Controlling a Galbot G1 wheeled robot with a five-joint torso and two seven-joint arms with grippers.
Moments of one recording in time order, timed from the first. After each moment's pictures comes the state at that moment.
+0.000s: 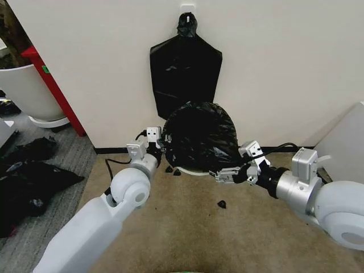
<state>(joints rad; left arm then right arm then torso) 0.78 -1.03 0.05 -2.05 -0.90 0.33 -0.54 -0.95 0.30 0.21 2.50 1.28 -0.44 0.25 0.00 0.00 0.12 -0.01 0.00</state>
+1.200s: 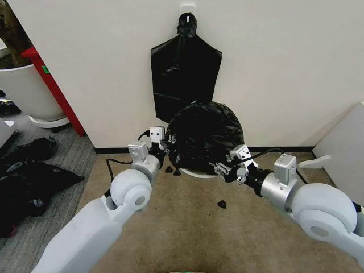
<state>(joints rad) 0.78 -1.02 0.05 -2.08 -0.91 0.33 -0.53 -0.87 0.41 0.02 2.40 1.13 -0.38 0.26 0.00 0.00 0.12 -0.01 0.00</state>
